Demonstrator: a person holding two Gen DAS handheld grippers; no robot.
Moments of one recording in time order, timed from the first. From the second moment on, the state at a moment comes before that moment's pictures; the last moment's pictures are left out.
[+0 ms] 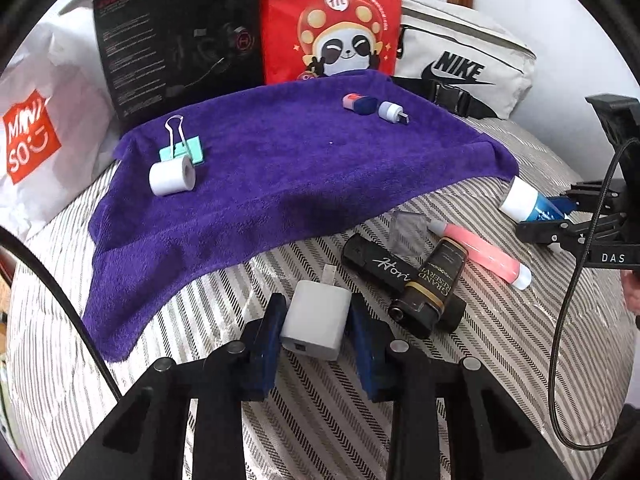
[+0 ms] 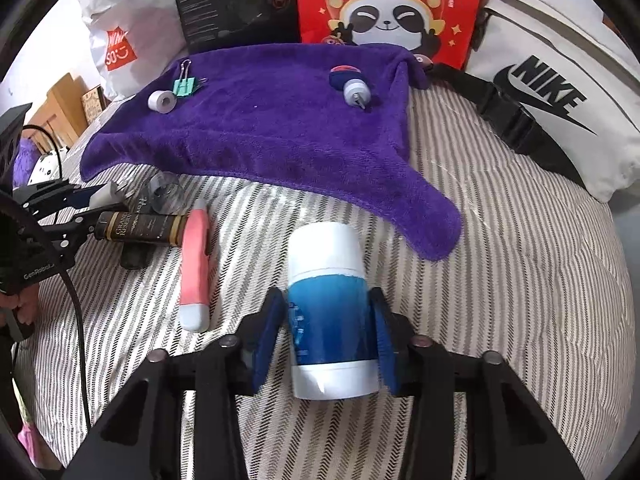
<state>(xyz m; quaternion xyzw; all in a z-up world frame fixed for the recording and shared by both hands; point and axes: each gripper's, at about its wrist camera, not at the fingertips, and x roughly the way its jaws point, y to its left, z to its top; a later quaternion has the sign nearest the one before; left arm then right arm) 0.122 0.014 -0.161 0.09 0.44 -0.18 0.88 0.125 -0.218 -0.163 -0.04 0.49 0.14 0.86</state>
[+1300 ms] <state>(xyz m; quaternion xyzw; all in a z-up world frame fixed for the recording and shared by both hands) 0.101 0.061 -0.156 -0.02 0.49 -0.12 0.86 0.119 -0.225 -0.159 -0.04 0.51 0.16 0.84</state>
